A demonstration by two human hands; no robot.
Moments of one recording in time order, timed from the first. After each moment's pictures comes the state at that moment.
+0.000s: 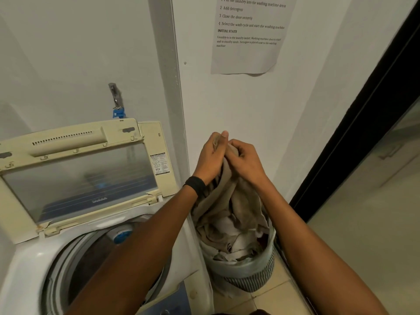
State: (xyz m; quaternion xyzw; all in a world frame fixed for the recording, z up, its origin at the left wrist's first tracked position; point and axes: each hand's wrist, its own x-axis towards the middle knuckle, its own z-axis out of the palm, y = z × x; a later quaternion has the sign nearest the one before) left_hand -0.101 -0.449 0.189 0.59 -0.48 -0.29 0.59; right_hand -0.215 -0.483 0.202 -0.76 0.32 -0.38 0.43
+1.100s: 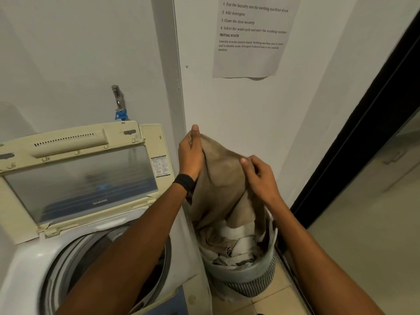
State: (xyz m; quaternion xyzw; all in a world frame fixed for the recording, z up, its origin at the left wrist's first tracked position) left_hand -0.063 -0.452 0.192 0.62 -0.33 -0.20 0.68; right_hand -0.256 -0.496 0.156 -0.74 0.37 -0.40 0.40
